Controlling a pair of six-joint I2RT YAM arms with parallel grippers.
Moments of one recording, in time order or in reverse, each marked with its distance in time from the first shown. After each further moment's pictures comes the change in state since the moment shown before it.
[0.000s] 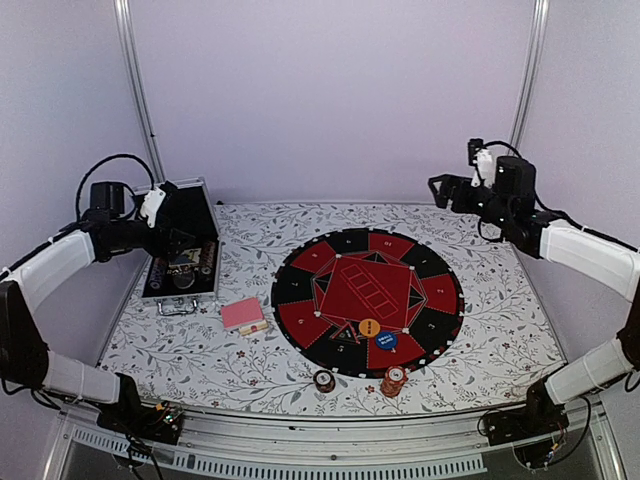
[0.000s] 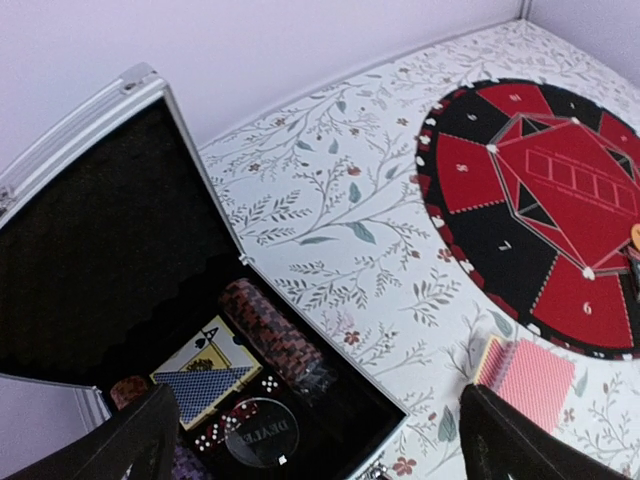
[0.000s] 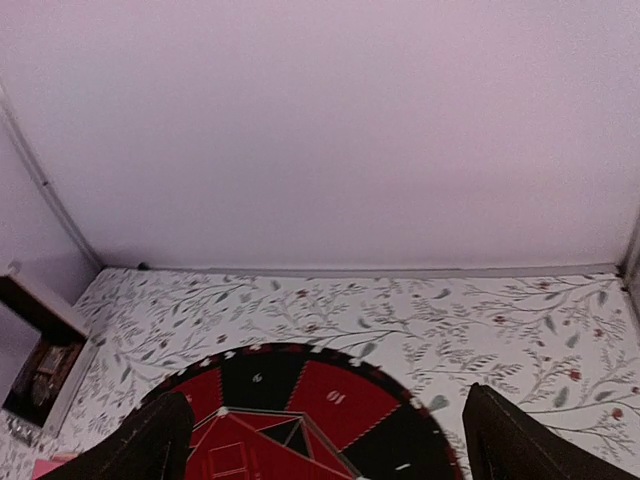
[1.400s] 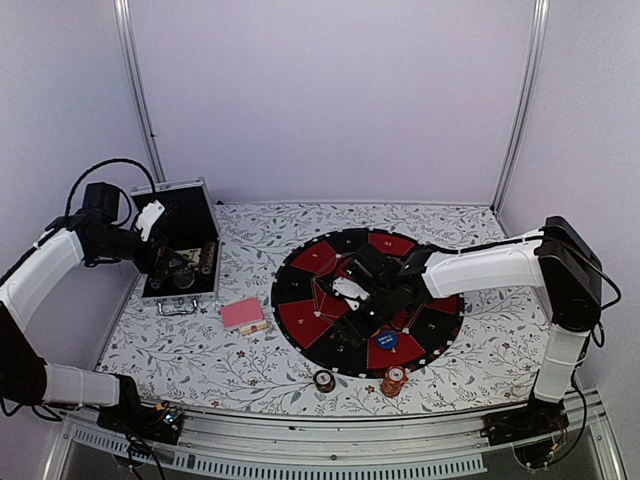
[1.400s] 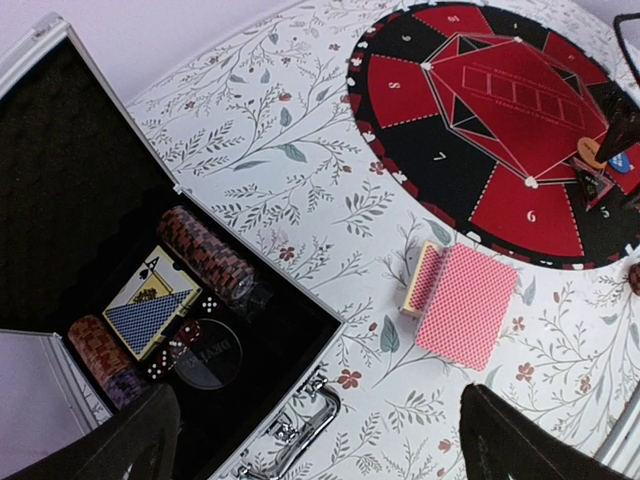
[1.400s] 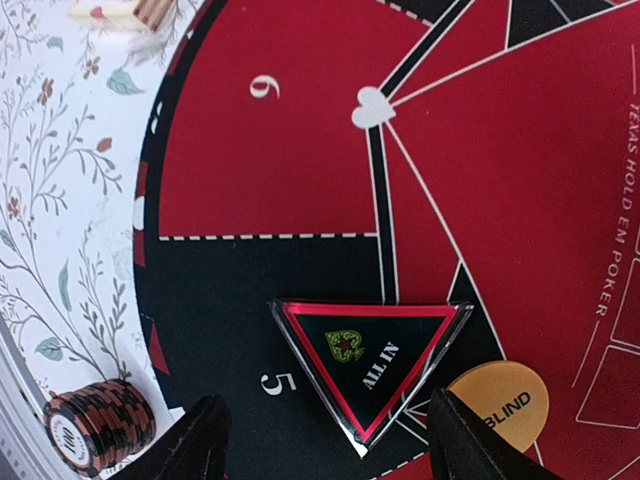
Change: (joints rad) left arm 0.000 -0.097 0.068 -0.417 0.026 0.180; right arm 0.681 0.524 0.243 -0.604 -0.094 -0.085
